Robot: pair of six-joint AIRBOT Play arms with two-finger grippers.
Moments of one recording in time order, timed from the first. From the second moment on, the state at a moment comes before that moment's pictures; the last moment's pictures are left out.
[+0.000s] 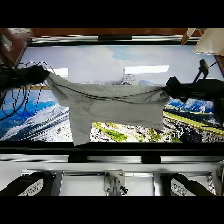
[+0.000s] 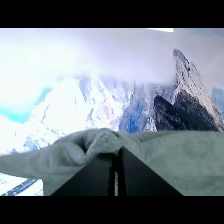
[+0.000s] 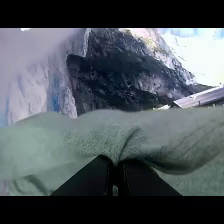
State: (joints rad) left arm -0.05 -1.10 1.20 1.12 -0.79 -1.56; right arm -0.15 -1.24 1.07 2.25 -0.87 -1.53
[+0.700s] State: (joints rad) left arm 0.14 -1.28 1.23 1.19 -1.37 -1.60; right arm -0.50 -1.25 1.14 1.99 -1.34 -1.70
